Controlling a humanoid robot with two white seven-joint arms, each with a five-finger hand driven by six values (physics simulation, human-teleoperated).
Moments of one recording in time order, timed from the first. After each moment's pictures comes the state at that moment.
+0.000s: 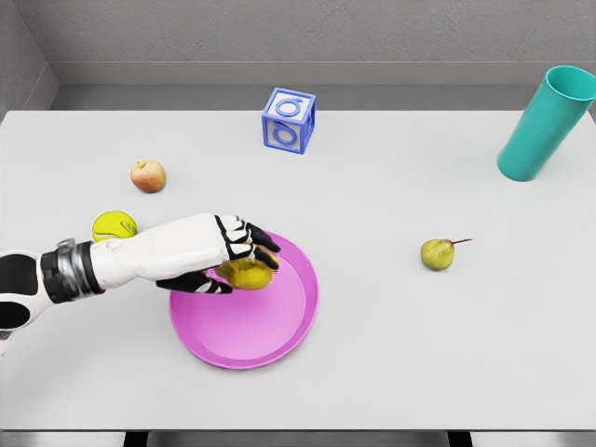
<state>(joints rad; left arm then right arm) -0.30 0.75 -0.51 -1.80 -0.27 -0.61 -0.39 0.07 0.00 -0.19 0.03 0.17 -0.27 -0.03</state>
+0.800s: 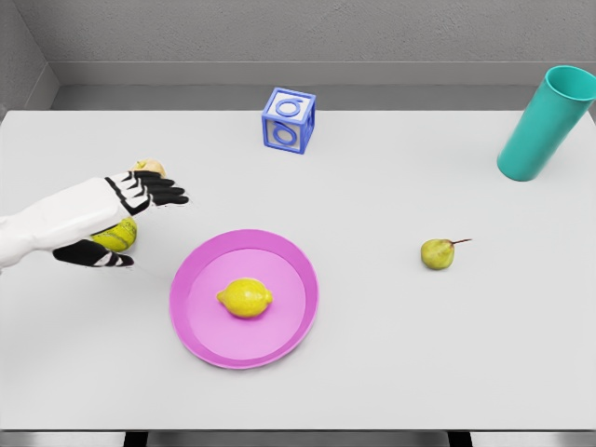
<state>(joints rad) -0.14 0.91 -0.19 -1.76 -0.21 -0.61 -0.38 0.07 0.00 -0.19 0.03 0.17 -0.27 -0.03</state>
